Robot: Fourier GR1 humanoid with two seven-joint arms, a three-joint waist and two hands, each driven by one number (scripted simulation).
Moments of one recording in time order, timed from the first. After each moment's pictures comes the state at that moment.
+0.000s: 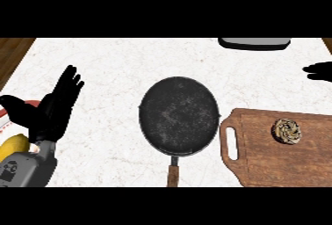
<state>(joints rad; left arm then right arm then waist) -0.21 0.41 -0.18 -1.55 0.38 0.30 0.16 -0.47 -1.08 0.25 -1.23 0.36 0.40 -0.80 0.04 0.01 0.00</state>
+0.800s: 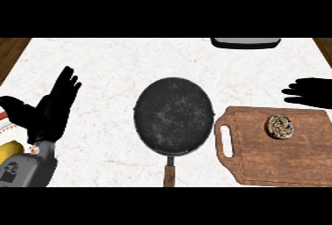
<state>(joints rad) -0.20 0.38 -0.14 -1.54 0.33 0.28 0.17 -0.49 -1.09 0.43 -1.29 0.72 0.29 -0.82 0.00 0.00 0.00</state>
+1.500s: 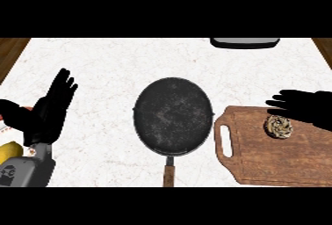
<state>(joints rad) -0.17 0.34 -0.07 -1.55 0.29 0.22 0.17 -0.34 -0.97 0.32 -1.48 0.86 0.36 -0.71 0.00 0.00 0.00</state>
